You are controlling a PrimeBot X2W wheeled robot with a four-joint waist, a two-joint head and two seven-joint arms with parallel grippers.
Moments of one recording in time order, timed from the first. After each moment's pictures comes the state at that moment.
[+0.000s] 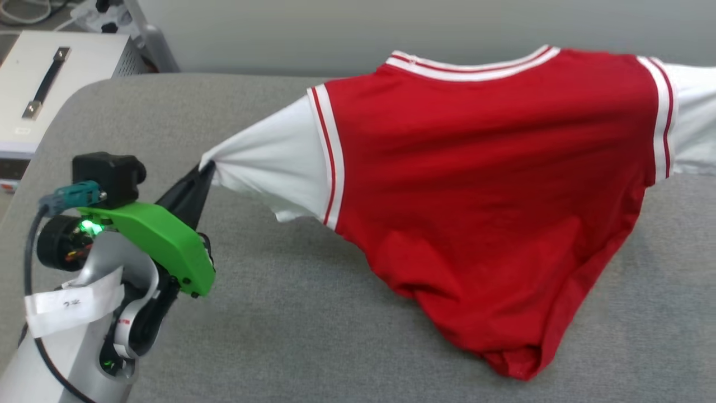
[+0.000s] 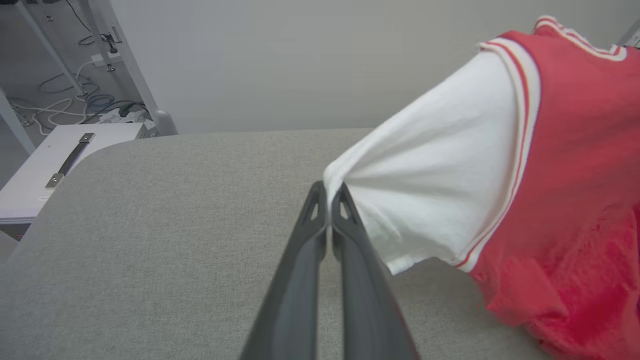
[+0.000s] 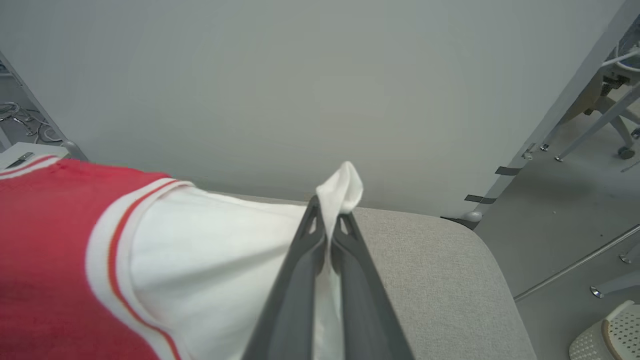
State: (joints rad) left arm -0.29 0.51 -0.27 -0.21 -0.65 0.13 0.38; right arm -0.61 -0.57 -0.01 0.22 0.48 0.13 0.42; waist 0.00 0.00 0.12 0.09
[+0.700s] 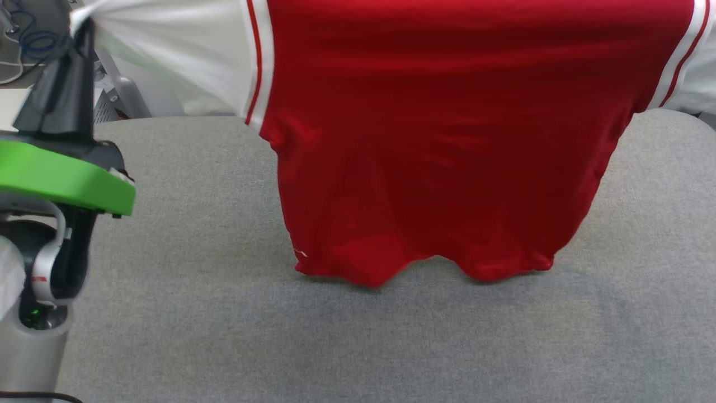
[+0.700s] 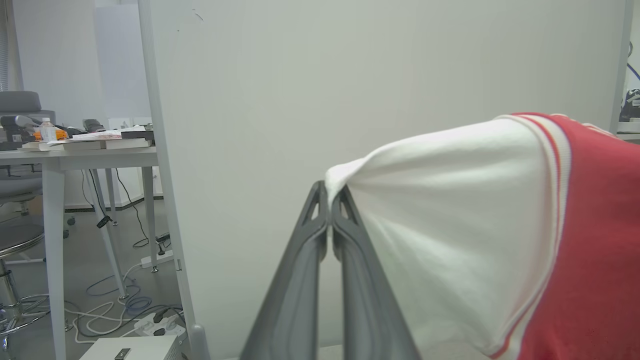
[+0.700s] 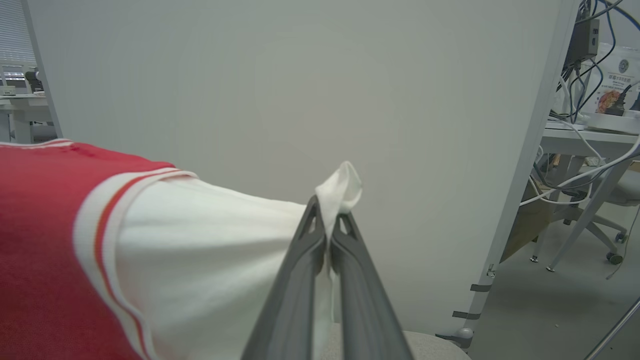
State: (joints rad) left arm -0.43 0.55 -0.11 -0.31 -0.57 0.15 0.14; right arm -0.60 -0.57 -0.07 -0.01 0.58 0.13 0.31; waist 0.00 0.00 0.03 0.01
